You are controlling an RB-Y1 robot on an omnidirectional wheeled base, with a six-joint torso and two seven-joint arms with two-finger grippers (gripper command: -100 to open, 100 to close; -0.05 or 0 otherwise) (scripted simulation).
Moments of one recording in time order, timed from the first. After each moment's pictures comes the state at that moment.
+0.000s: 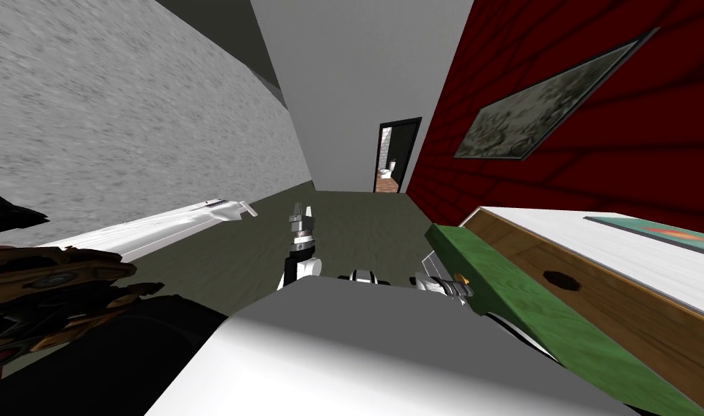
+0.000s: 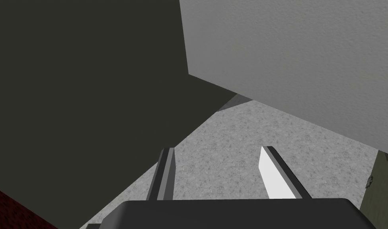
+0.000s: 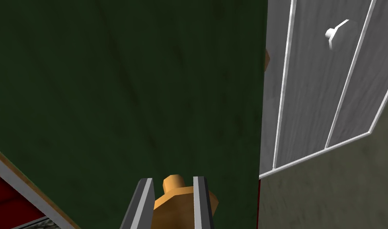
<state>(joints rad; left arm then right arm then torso) 0.46 -0.04 -0.03 -2.29 0.12 -0.45 -0.03 -0.16 -0.32 0.41 -0.58 0.95 1.25 0.50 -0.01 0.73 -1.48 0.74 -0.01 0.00</state>
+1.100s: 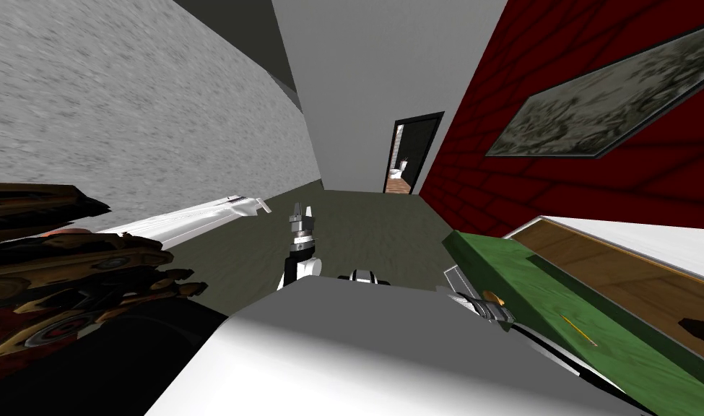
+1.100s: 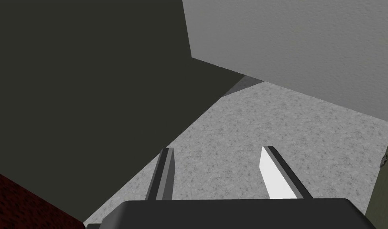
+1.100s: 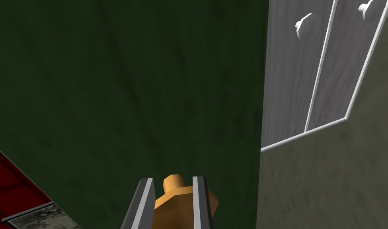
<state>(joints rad) 0.46 -0.04 -0.03 -2.29 0.12 -0.45 -0.03 -0.11 -0.49 0.61 -0.52 0.71 1.17 0.36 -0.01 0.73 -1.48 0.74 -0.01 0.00</state>
